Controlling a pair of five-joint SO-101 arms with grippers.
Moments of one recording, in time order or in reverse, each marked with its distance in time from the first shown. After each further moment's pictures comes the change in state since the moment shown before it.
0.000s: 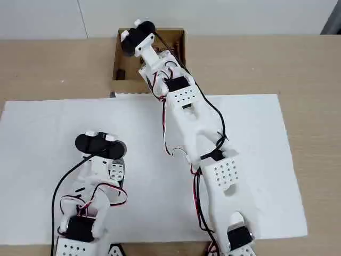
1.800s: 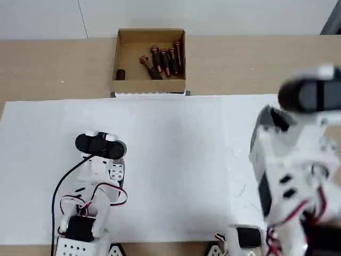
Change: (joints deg) left arm 0.0 0.0 0.0 0.0 0.0; right arm 26.5 -104.1 42.7 56.4 -22.2
